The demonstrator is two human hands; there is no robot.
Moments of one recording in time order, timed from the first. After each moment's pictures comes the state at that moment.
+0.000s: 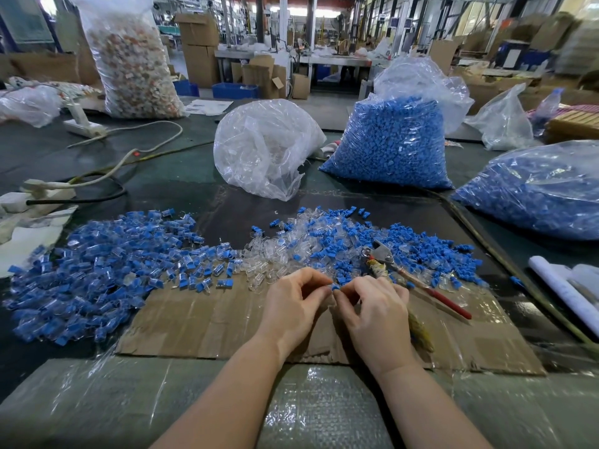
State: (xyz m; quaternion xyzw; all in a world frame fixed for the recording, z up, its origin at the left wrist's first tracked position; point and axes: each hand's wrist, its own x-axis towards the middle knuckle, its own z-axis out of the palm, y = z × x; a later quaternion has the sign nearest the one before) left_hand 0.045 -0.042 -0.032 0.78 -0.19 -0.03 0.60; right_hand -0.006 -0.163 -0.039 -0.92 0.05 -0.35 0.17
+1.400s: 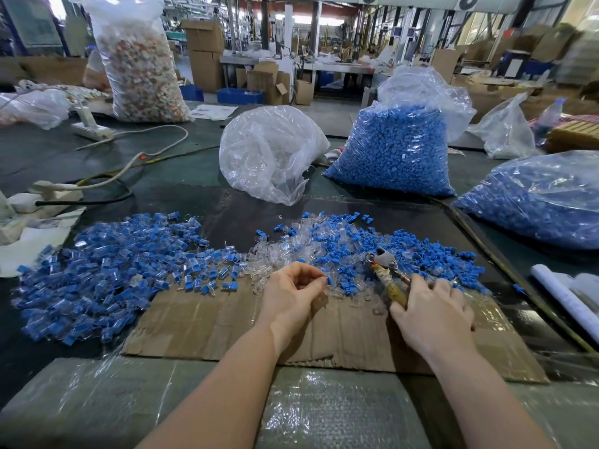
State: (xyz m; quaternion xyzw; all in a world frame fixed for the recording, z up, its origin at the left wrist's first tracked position) left_hand 0.055 -0.037 -0.025 0.74 -0.12 -0.05 0.66; right_hand -0.015 -0.206 -0.004 -0.96 0.29 -0.04 0.02
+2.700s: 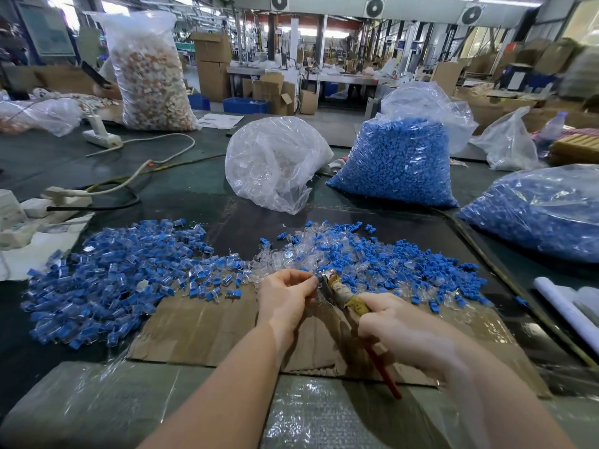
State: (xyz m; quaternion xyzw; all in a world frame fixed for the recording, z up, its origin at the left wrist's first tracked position) left_hand 0.073 -0.041 -0.032 0.64 0.04 -0.09 0.76; right_hand -0.020 -0.170 0.043 -0.88 0.10 0.17 0.43
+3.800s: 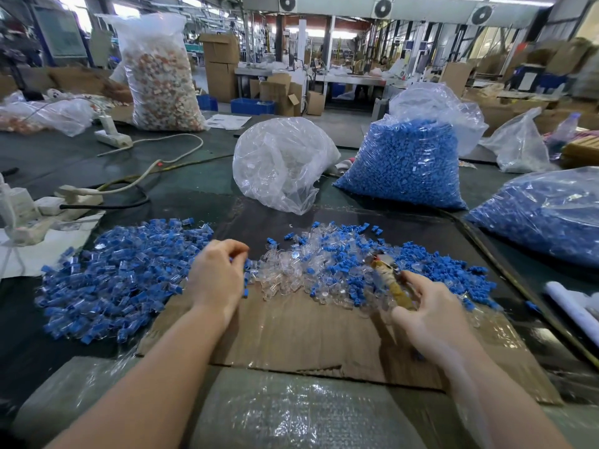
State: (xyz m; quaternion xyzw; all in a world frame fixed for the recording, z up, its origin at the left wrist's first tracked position) left_hand 0.095 0.040 -0.004 0.89 0.01 0.20 0.40; right_hand -0.017 -0.202 0.014 -0.94 0.19 -0.09 0.29
